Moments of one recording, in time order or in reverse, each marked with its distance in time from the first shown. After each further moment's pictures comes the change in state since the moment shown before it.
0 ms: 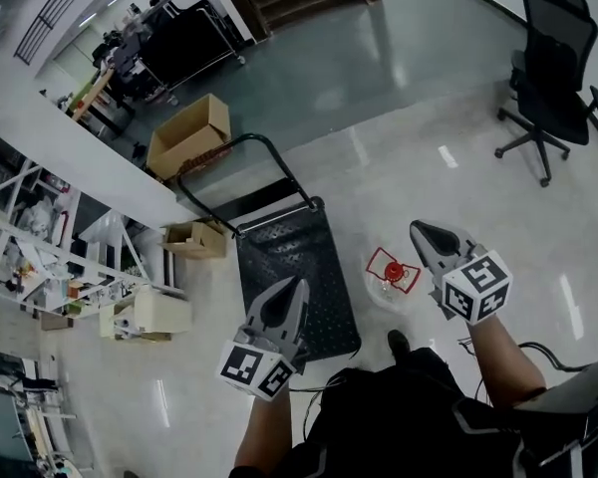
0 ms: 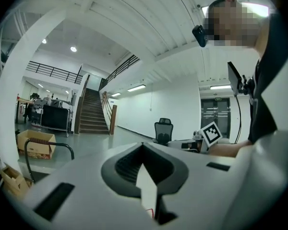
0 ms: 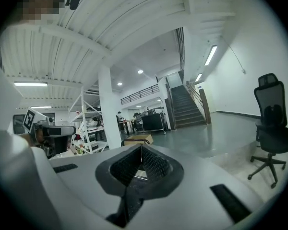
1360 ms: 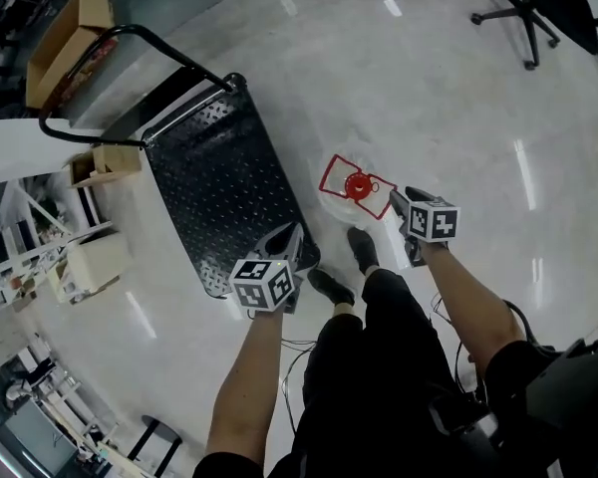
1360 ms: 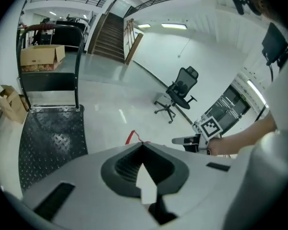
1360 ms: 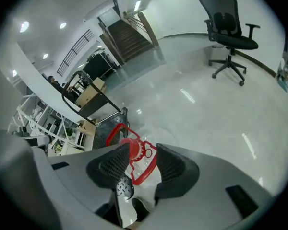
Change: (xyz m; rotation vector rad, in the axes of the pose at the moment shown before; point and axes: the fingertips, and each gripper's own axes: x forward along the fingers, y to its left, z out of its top) left arm 0.140 0.085 -0.416 -0.431 0.740 -0.023; right arm 0.072 -0.158 -0.464 0.585 0.729 -0.380
